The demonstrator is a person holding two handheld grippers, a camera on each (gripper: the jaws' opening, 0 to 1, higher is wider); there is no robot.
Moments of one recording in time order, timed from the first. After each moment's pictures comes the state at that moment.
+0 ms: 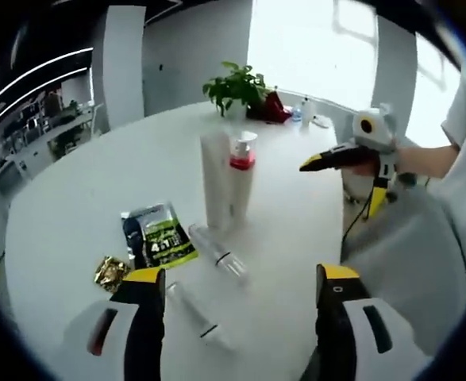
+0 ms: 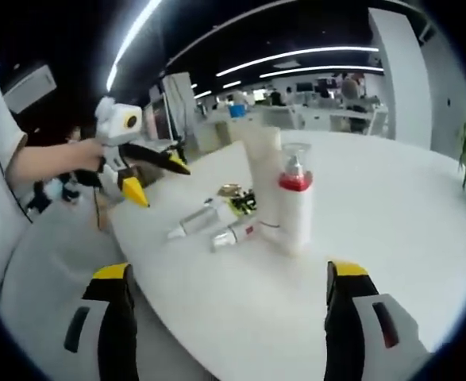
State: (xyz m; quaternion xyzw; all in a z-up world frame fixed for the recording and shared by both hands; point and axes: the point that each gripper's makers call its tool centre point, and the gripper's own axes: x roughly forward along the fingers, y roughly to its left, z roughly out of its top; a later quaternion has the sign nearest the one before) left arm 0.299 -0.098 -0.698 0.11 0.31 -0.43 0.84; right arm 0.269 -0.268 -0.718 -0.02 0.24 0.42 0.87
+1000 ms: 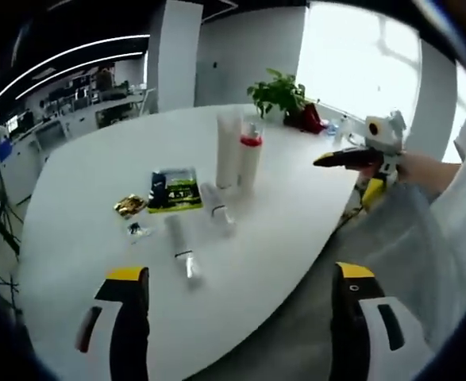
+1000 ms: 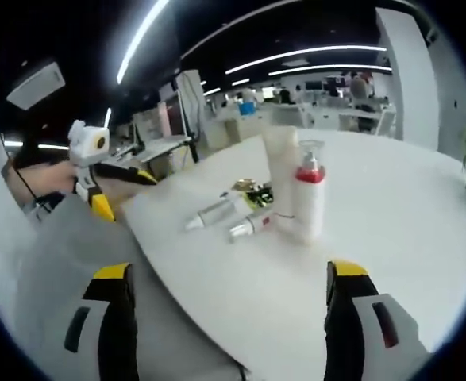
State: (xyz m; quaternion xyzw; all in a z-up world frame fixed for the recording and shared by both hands) left arm 0.201 -0.056 -0.706 0.04 0.32 -0.32 0.89; right arm 0.237 -0.269 -0.715 -0.03 0.25 0.44 0.86
